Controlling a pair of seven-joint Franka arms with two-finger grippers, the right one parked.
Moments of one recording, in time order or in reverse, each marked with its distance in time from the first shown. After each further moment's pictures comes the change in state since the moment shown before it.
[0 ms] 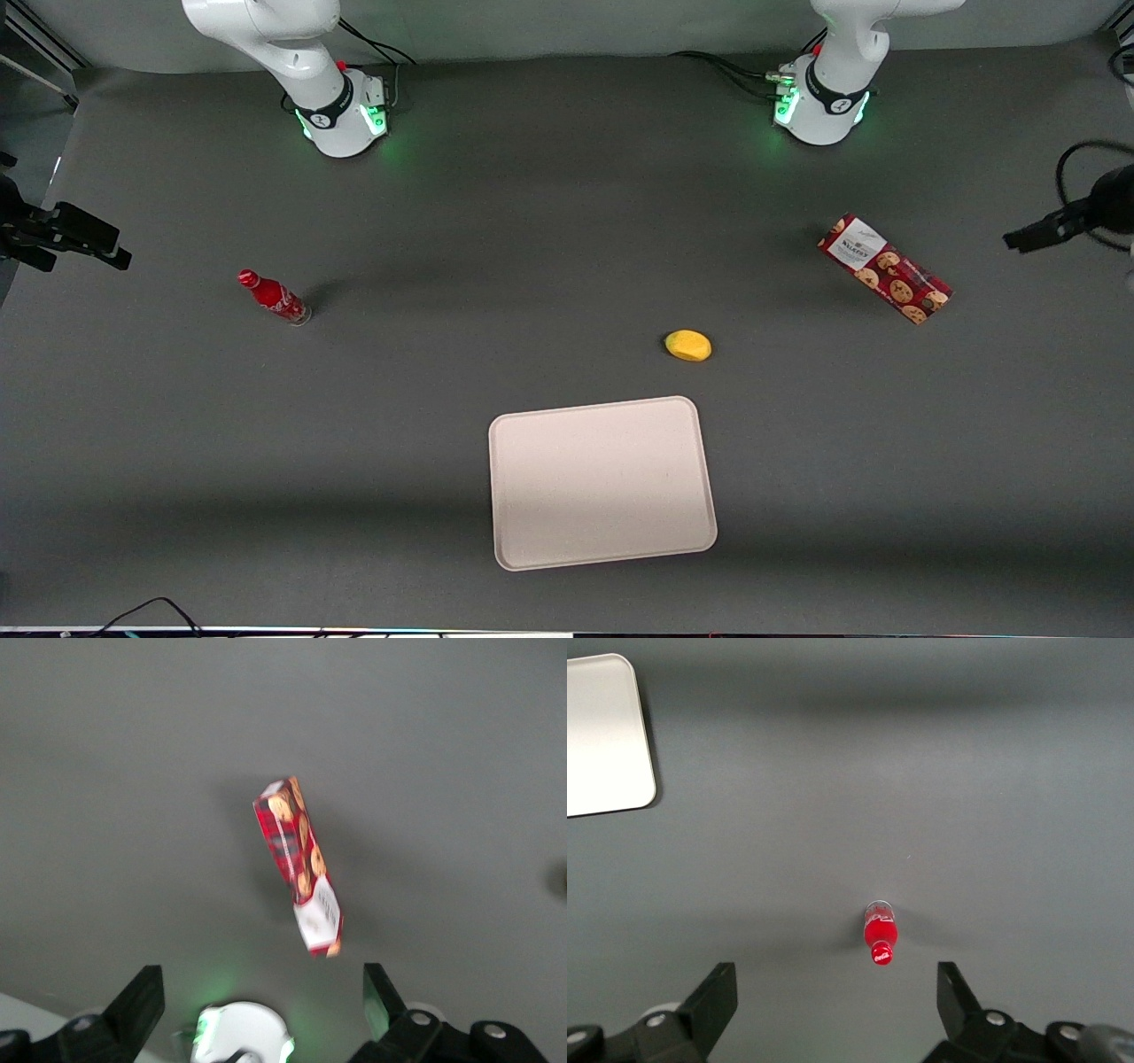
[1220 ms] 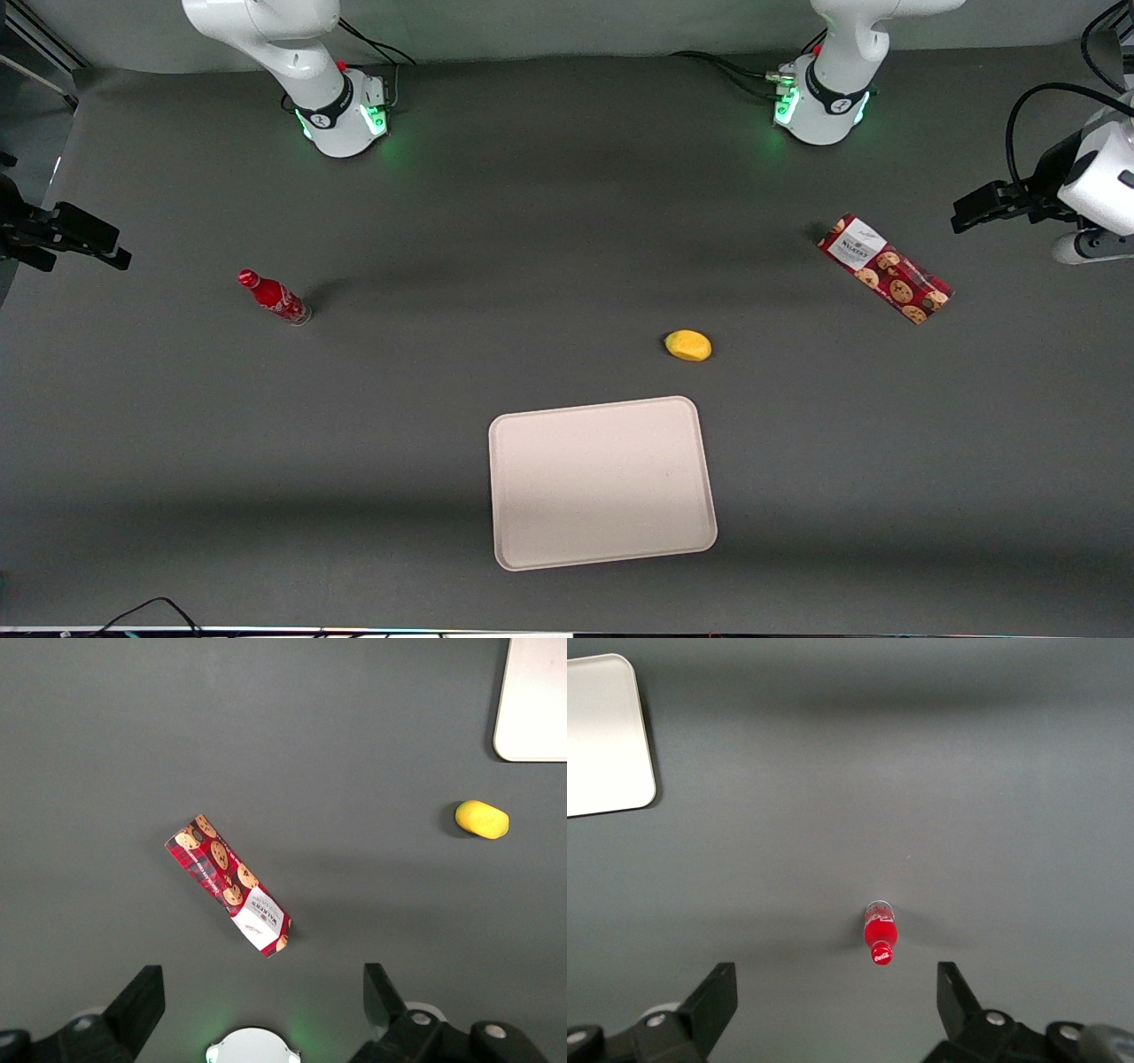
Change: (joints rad) arm -0.001 -0.064 -0.198 0.120 -0.051 -0.045 0.174
